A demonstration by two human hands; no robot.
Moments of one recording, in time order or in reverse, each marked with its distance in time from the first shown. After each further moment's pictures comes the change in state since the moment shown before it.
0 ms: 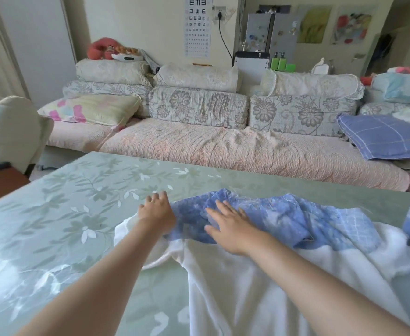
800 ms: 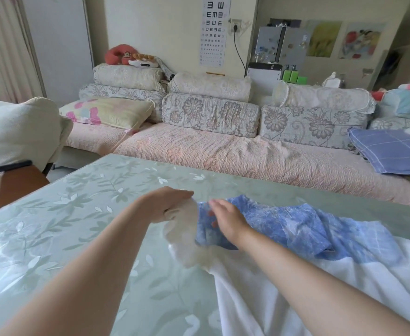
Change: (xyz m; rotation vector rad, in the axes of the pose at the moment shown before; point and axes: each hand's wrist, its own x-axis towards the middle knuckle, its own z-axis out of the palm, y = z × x) left_hand 0.007 -0.050 -0.067 -1.204 -0.441 -0.163; right_hand 0.028 -0.075 -0.009 0.955 0.210 0.166
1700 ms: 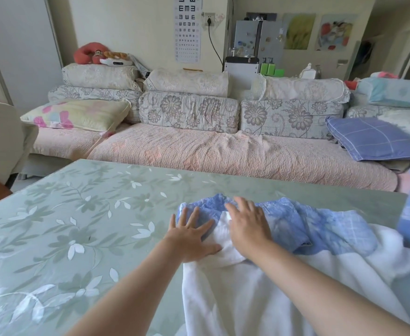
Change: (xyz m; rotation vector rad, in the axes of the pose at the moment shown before) left_hand 0.031 -0.062 0.125 1.471 -0.067 0.354; right_hand 0.004 0.072 -0.079 -1.122 0.273 -0.242
